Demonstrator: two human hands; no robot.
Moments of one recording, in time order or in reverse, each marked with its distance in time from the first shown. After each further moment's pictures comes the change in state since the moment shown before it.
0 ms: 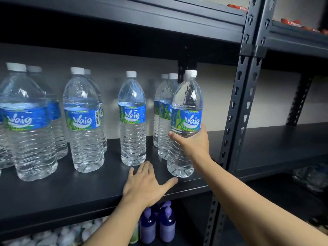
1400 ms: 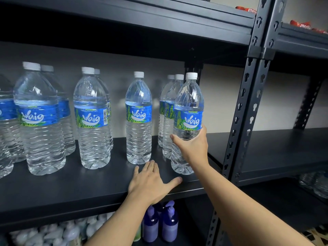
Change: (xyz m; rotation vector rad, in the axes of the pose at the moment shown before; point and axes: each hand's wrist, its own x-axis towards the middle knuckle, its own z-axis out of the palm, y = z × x) left_hand 0.002 -0.002 0.001 0.018 -0.032 0.008; right_hand -0.003 0.014 0.017 -0.021 0.007 -0.107
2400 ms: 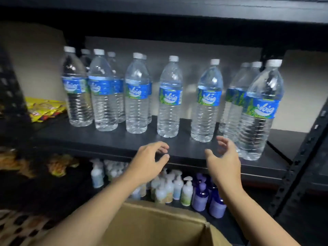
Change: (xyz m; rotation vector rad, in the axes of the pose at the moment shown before) left_hand -0.156 -0.125 -0.046 -0.566 0.433 -0.056; right_hand -0.158 -0.073 0.007 0.003 -0.234 0.094
